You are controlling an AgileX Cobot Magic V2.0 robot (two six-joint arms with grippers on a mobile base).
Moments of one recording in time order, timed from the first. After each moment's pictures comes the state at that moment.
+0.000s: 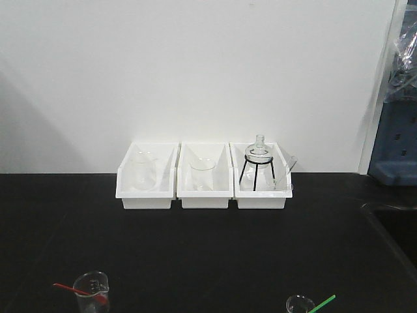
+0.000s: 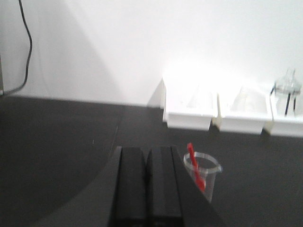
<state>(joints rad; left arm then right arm) -0.01 -0.01 0.03 -0.01 -0.01 -0.11 0.02 -0.01 0.03 -0.07 0.04 0.06</state>
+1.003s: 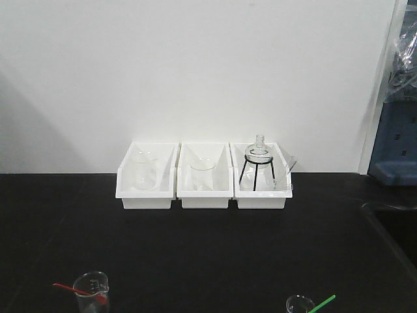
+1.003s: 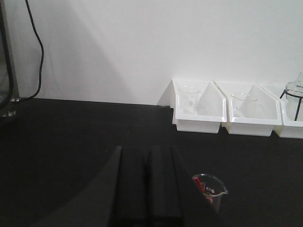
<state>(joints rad) -0.01 0.25 -0.37 0.11 0.27 -0.20 0.02 0.29 -0.37 -0.25 0.38 0.10</state>
